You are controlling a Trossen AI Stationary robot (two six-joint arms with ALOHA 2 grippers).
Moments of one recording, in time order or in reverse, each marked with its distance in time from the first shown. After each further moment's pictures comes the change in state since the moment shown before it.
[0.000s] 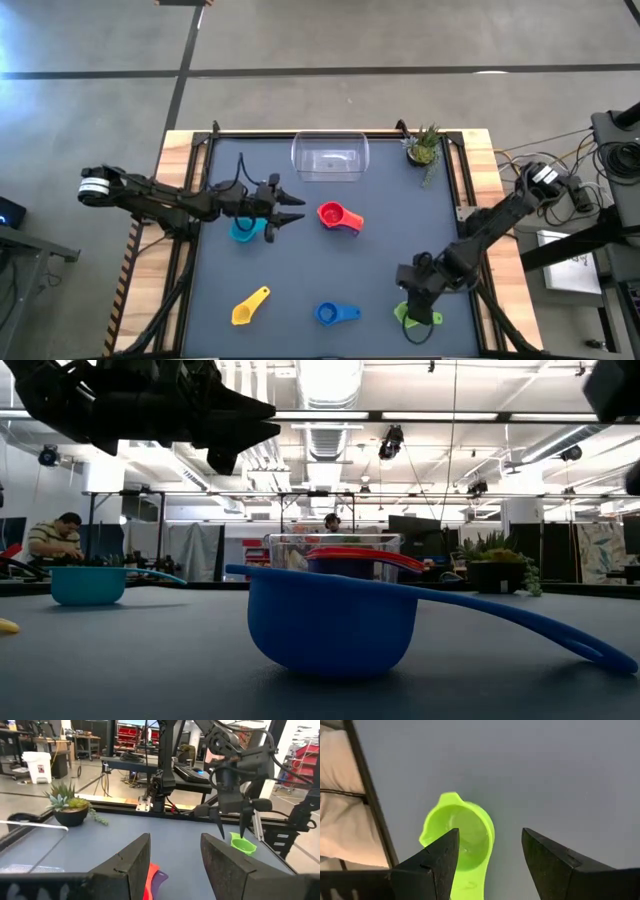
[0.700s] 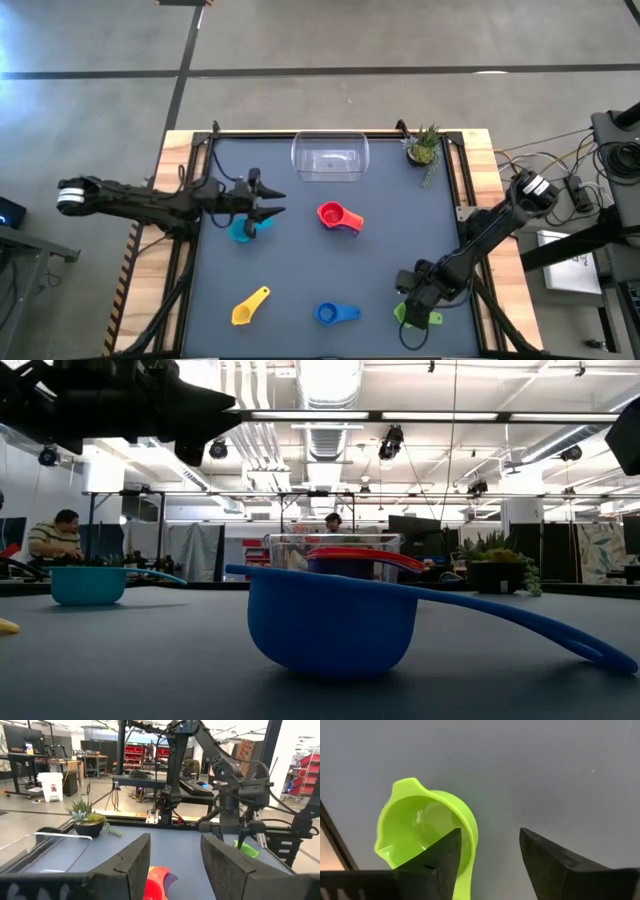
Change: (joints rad) left arm 0.046 -0.301 -0.141 -0.082 0.012 0.037; right arm 0.045 0.129 -0.001 0.008 0.008 0.099
